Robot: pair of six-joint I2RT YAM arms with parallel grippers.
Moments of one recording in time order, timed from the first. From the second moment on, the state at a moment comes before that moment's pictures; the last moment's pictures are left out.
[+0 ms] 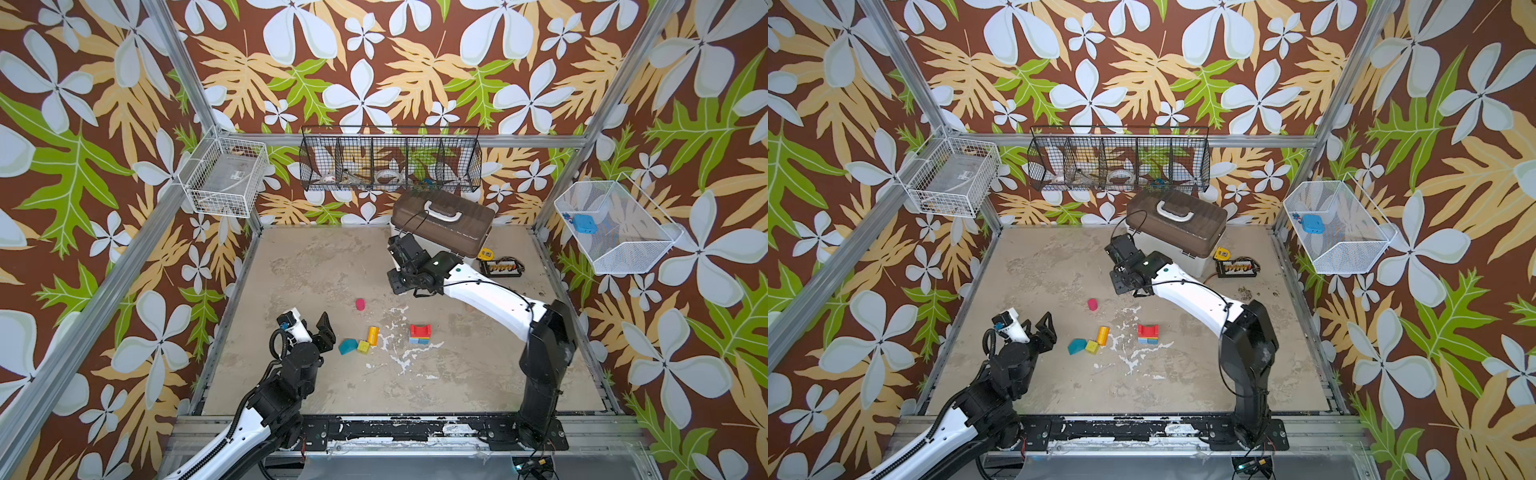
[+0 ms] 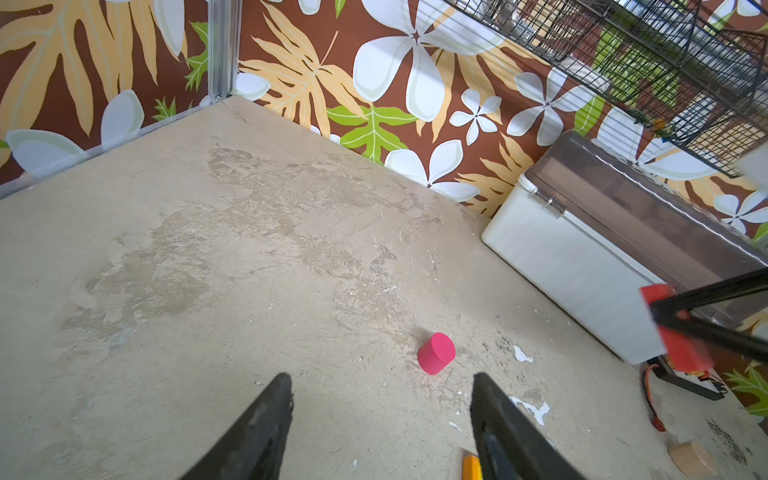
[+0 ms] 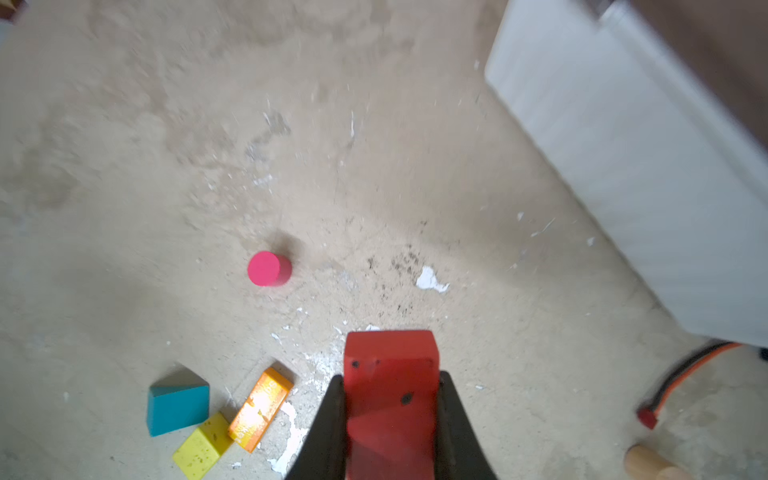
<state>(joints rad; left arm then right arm) -0.66 0.42 0.20 -0.07 -0.70 -0.63 0.77 1.82 1.69 -0.76 0.21 0.28</state>
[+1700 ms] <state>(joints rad) -0.66 0.34 0.17 -0.09 -0.62 -0.61 0.71 1.64 1.24 -0.88 -0.14 -0.95</state>
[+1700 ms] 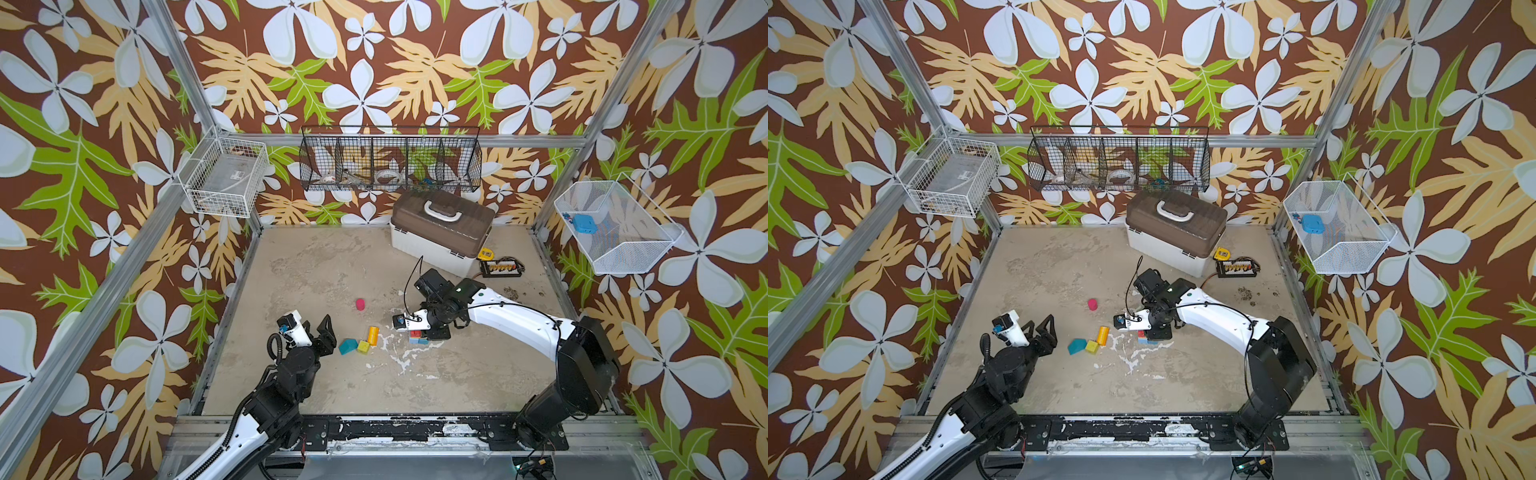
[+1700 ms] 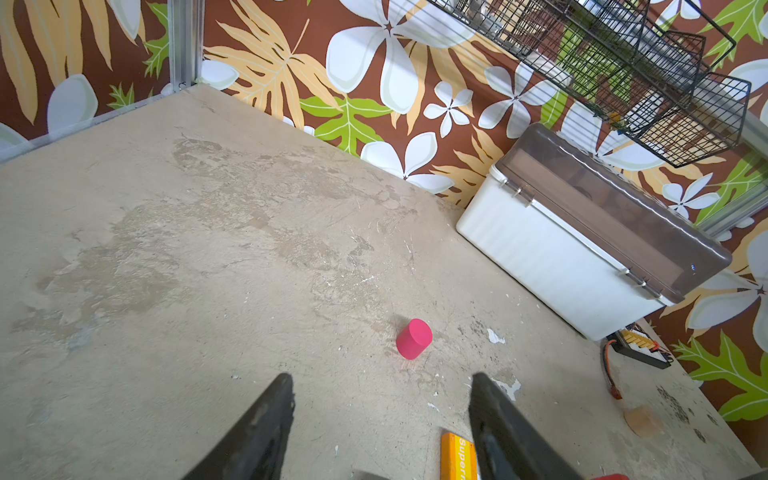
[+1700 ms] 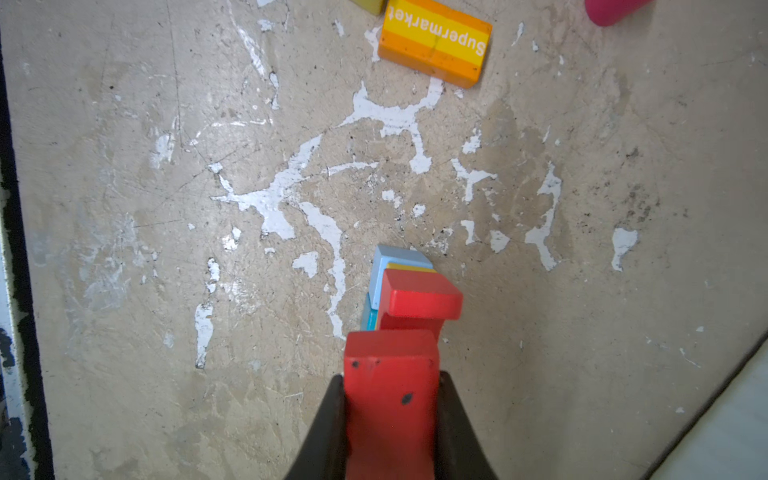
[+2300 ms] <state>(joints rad) -0.66 0.35 0.16 -0.04 -0.54 -0.57 0.68 1.65 1.28 -0.83 -0.24 -0.92</state>
